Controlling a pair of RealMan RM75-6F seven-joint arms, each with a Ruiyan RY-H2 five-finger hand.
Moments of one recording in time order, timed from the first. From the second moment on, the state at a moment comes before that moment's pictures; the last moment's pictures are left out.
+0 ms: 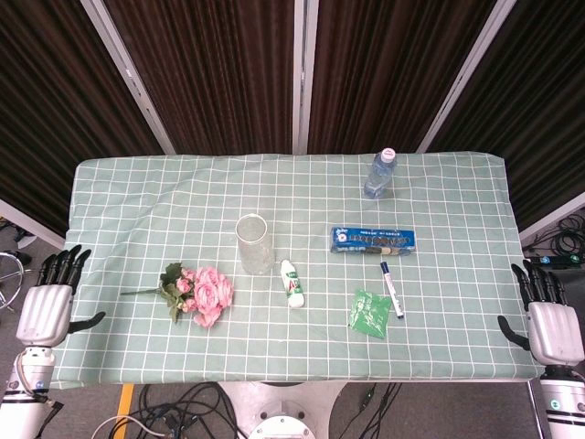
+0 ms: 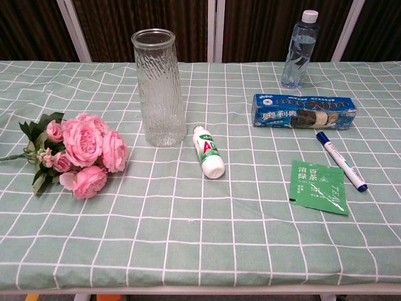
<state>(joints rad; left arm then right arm) -0.19 -1.21 -0.02 -1.67 1.38 1.48 0.15 0.07 -1.18 0.08 -1.53 -1.42 1.45 -0.04</state>
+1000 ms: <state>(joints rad) -0.40 -1.19 -0.03 -1.69 1.46 1.08 -0.01 0.10 -1.10 0.10 -1.66 -1.41 1.42 -0.03</state>
